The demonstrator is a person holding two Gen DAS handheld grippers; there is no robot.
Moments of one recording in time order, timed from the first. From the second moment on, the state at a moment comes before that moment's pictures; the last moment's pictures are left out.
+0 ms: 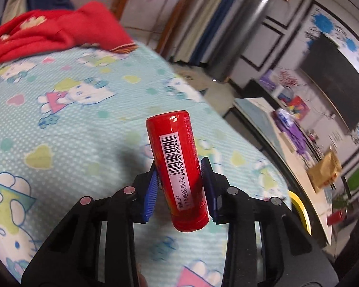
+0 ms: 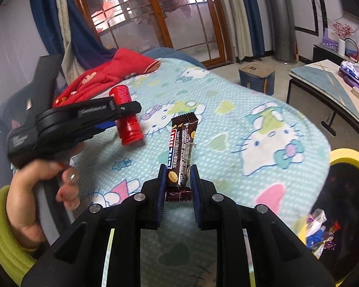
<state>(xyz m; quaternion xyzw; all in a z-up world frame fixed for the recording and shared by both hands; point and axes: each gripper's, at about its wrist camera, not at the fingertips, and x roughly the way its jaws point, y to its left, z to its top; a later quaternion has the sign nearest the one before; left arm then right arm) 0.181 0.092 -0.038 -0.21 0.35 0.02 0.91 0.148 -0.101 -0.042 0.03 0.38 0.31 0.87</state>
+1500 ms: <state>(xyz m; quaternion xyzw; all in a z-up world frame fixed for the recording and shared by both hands) 0.161 -0.080 0.005 -0.08 0.31 -0.18 0.93 0.143 -0.279 -0.007 0.08 0.32 0.16 0.93</state>
